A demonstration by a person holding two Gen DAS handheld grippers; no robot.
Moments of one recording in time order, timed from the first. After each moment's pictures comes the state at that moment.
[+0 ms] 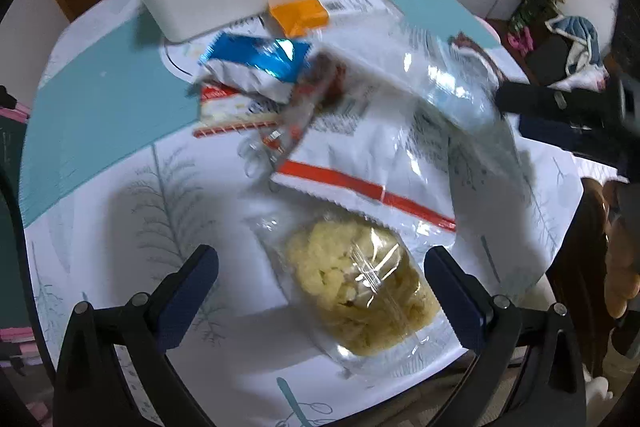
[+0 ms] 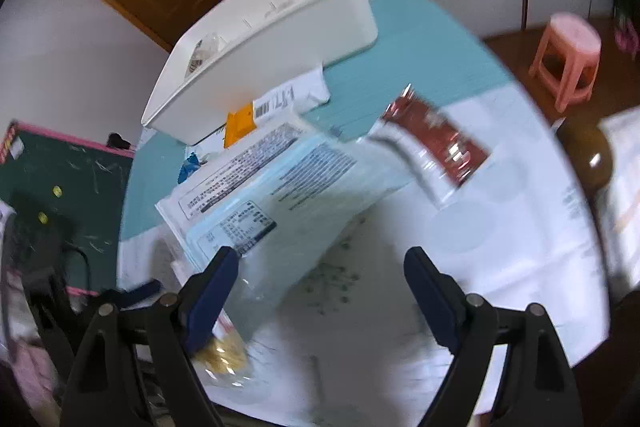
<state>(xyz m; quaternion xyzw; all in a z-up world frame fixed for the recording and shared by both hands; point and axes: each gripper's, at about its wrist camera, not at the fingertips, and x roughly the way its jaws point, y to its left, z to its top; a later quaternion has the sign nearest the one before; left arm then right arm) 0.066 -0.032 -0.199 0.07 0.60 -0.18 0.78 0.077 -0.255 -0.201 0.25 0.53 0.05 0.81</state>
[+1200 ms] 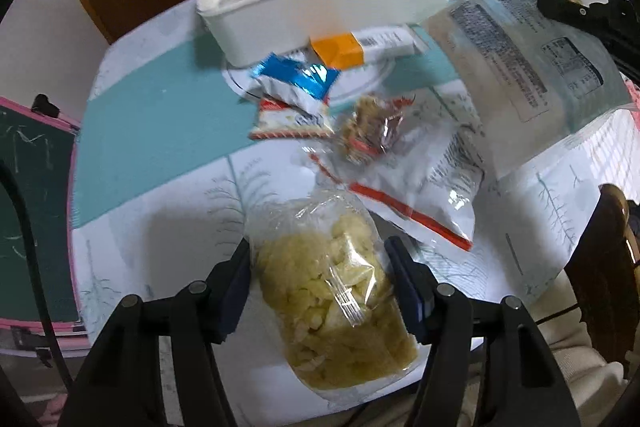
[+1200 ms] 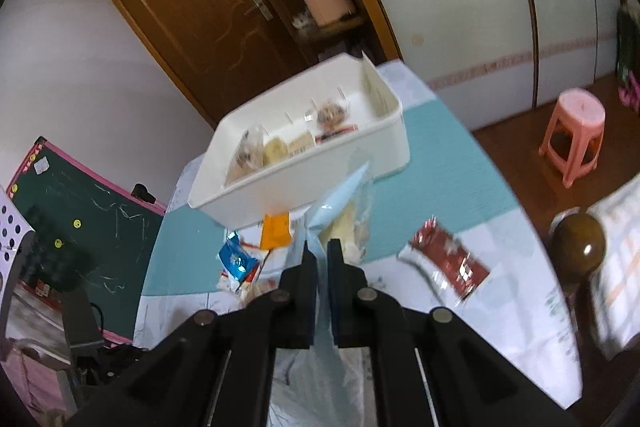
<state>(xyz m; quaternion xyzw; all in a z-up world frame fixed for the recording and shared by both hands) 0.042 -0.007 -0.147 0.10 0.55 -0.12 0.82 0.079 -0.244 -0.108 0.17 0.38 0.06 0.91</state>
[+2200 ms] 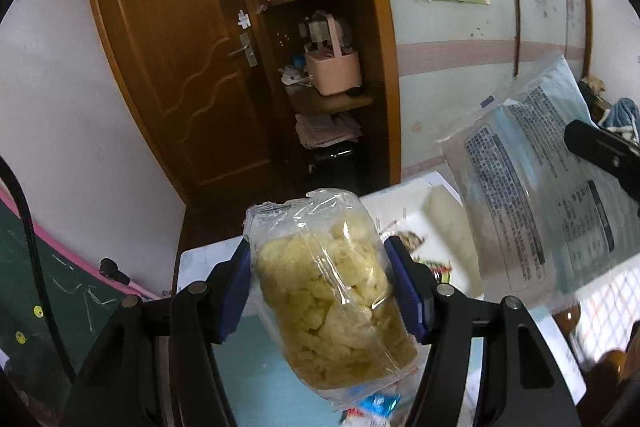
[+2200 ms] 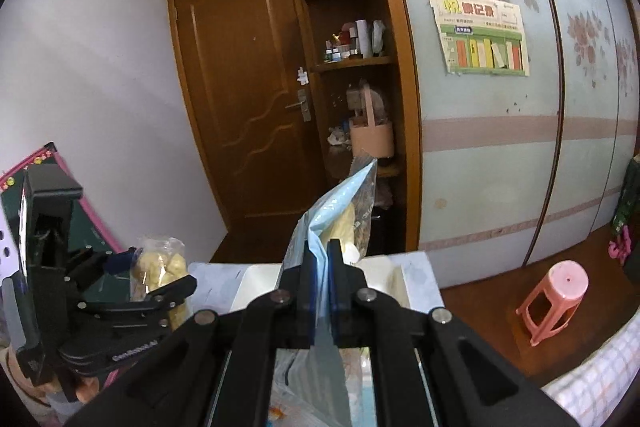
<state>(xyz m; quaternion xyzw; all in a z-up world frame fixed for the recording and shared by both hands) 0.233 -0.032 0.066 0.11 0.34 -0.06 0.93 0.185 -0.203 0.066 0.03 0.22 0.05 0.97</state>
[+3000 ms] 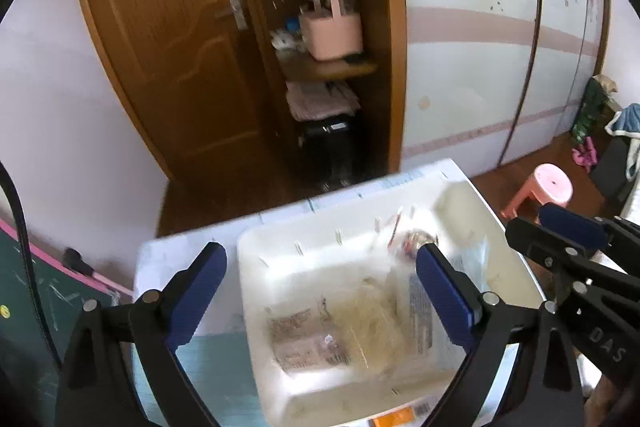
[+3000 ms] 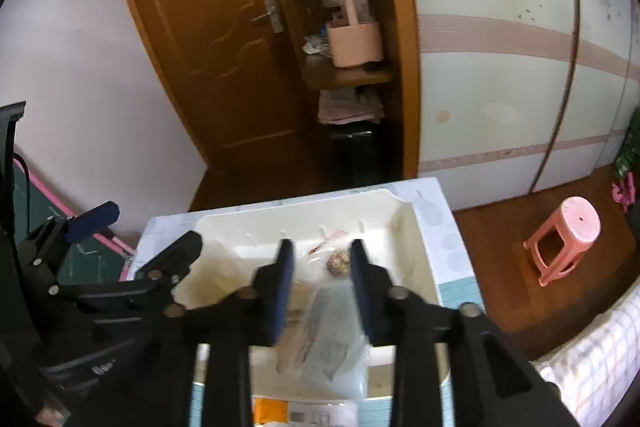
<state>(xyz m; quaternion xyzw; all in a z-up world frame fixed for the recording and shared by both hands) 0.347 -0.058 -0.016 0.09 0.40 -0.07 0.91 0.298 -0.213 -0.033 0.07 0.38 0.03 0.92</state>
